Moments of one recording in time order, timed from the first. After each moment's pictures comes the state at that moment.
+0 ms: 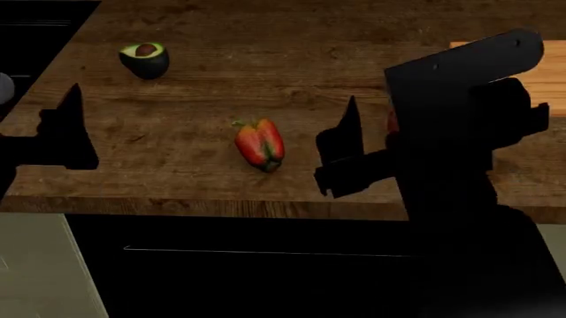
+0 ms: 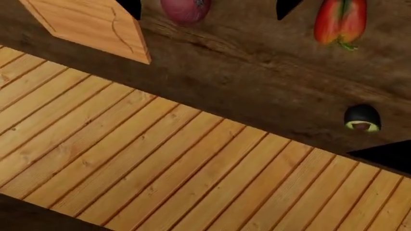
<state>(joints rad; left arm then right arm) -0.75 -0.19 -0.06 0.44 -0.32 -1.11 -0.09 0.87 0.29 -0.18 -0.52 0.11 1.30 -0.09</state>
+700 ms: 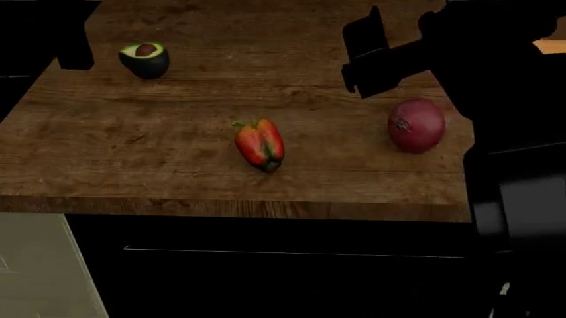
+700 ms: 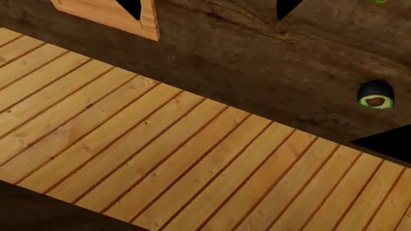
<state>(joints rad) -1.20 -0.23 0.02 0.03 -0.35 -1.20 -0.02 1.25 0.34 -0.24 -0.15 0.15 1.31 -0.21</state>
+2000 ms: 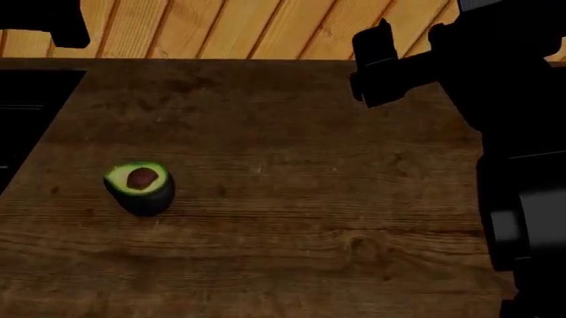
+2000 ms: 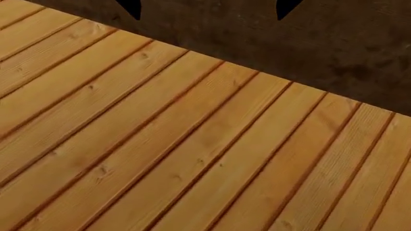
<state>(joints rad) -1.26 -0.24 0.04 0.02 -0.38 -1.21 -0.03 1.23 0.35 -0.20 -0.15 0.19 1.34 -0.20</state>
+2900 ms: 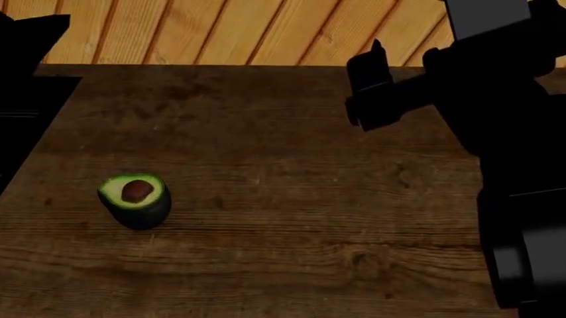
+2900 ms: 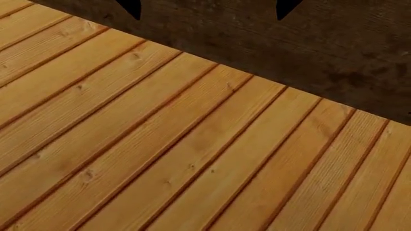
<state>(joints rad) -1.51 -0.61 0.42 0.08 -0.64 -1.37 0.37 1.17 0.37 -0.19 -0.25 0.22 1.39 -0.20</state>
